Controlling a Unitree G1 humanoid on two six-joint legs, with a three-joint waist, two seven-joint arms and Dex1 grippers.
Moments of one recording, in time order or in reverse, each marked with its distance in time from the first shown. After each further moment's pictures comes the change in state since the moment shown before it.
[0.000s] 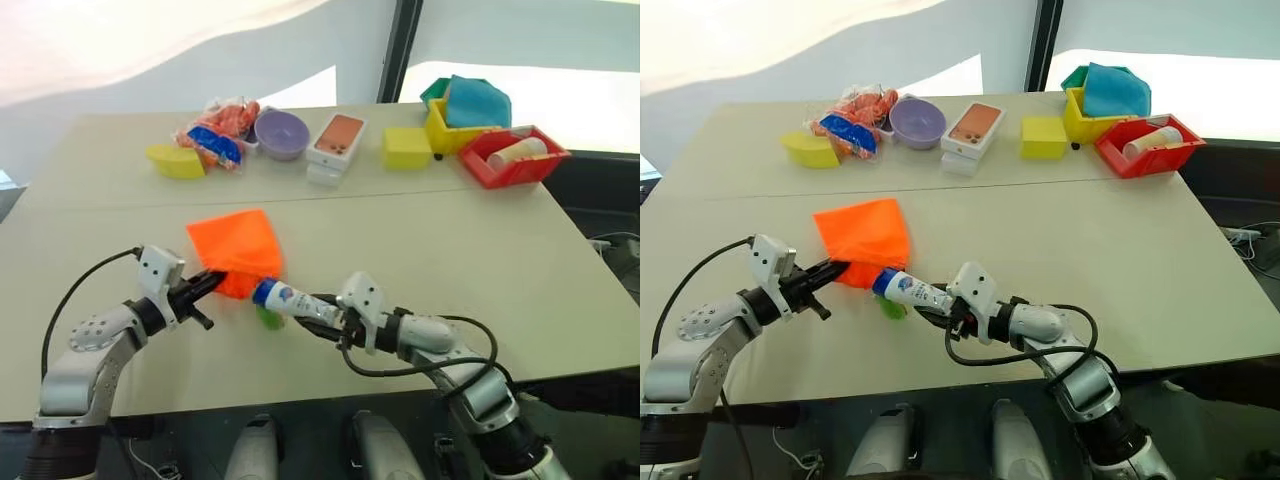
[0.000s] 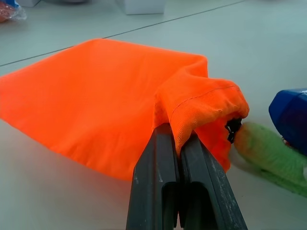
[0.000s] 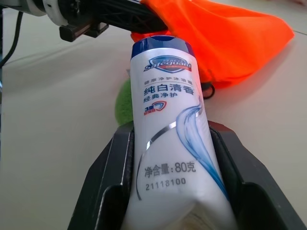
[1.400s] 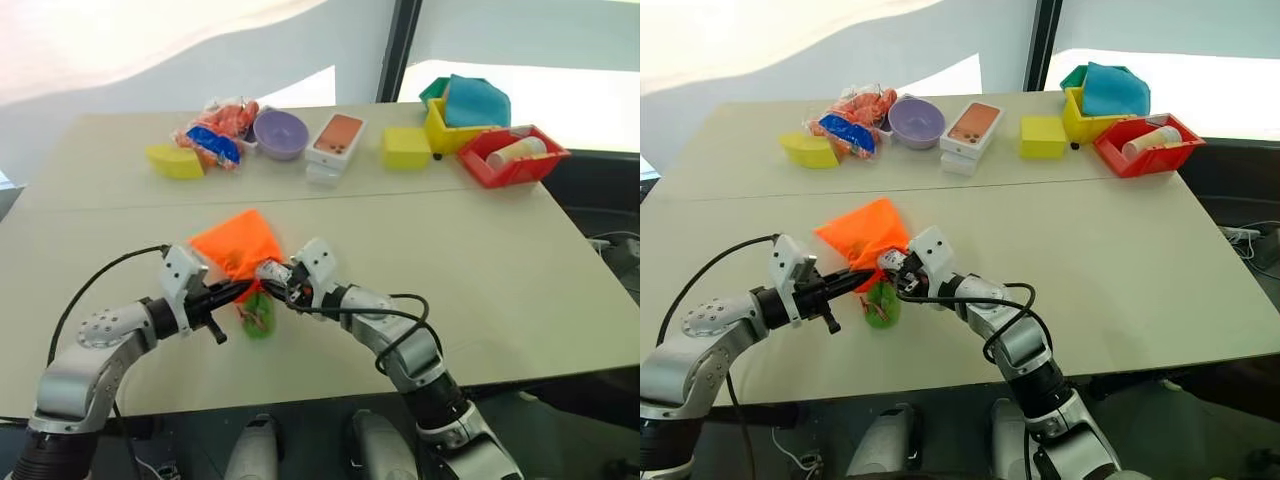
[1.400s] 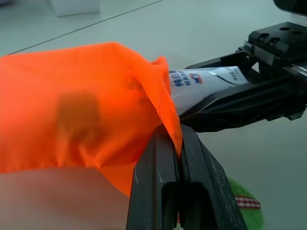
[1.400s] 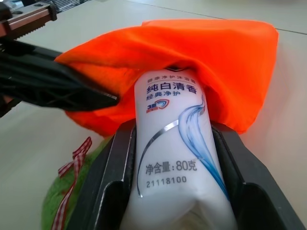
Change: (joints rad) left arm 0.010 0.054 -0.065 -0.167 -0.039 0.117 -0.065; right arm -0.230 0.319 0.018 0.296 -0.063 0.121 -0.282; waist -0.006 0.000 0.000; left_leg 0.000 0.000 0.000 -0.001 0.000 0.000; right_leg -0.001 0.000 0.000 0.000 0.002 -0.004
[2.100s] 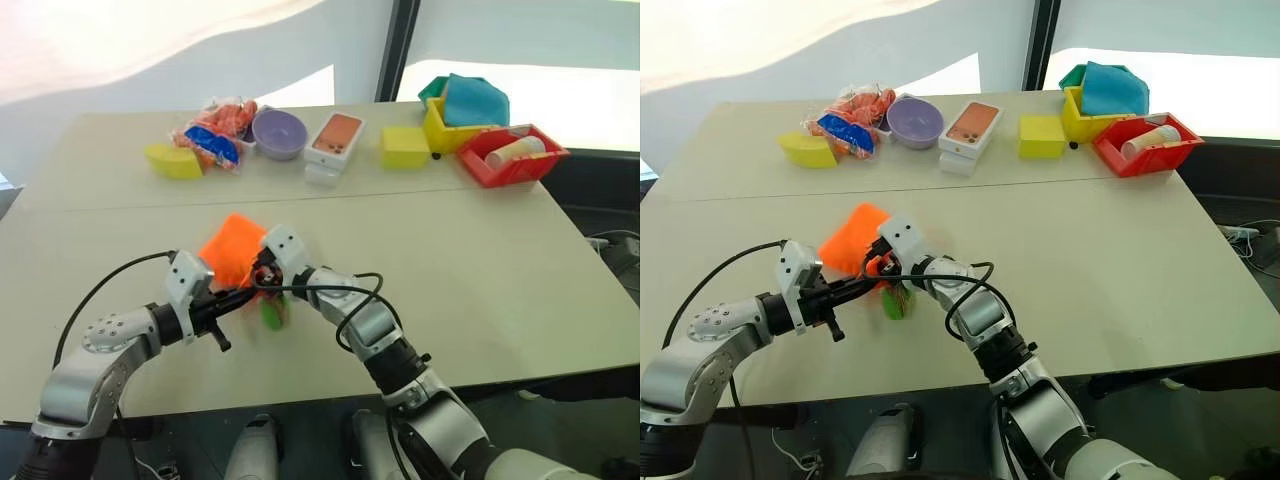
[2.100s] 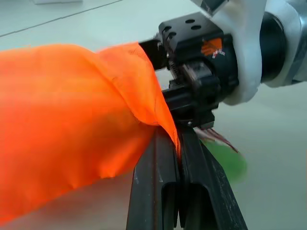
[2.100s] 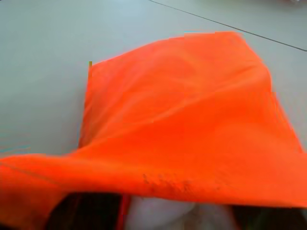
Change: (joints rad) left arm 0.040 -0.020 -0.008 -0.026 -0.013 0.023 0.002; right arm -0.171 0.115 -0.005 0.288 -0.107 -0.103 -0.036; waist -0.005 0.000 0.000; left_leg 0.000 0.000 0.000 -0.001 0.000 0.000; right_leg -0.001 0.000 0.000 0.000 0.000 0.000
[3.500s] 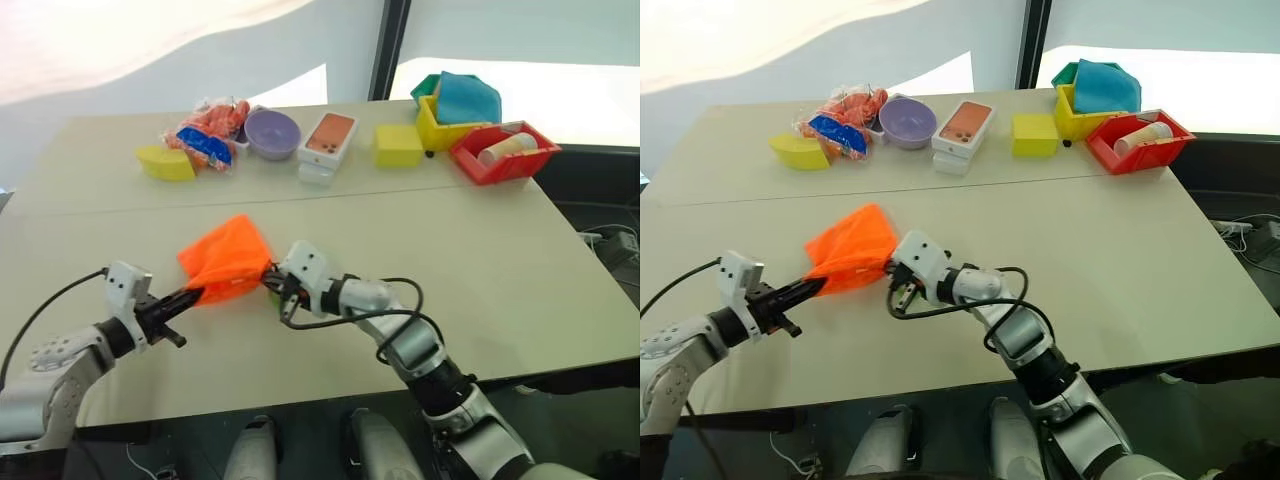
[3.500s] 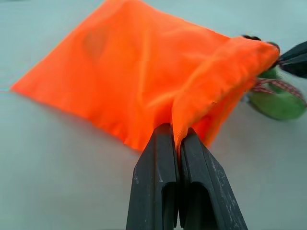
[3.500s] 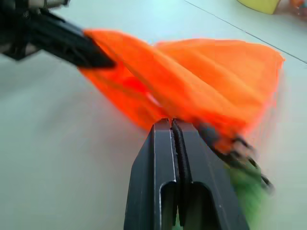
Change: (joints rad) left arm 0.077 0.049 0.210 0.197 -0.059 -0.036 0.039; right arm 0.149 -0.282 0.056 -0.355 0.022 0.015 0.248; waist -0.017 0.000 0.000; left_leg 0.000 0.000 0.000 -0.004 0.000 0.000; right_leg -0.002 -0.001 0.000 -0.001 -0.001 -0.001
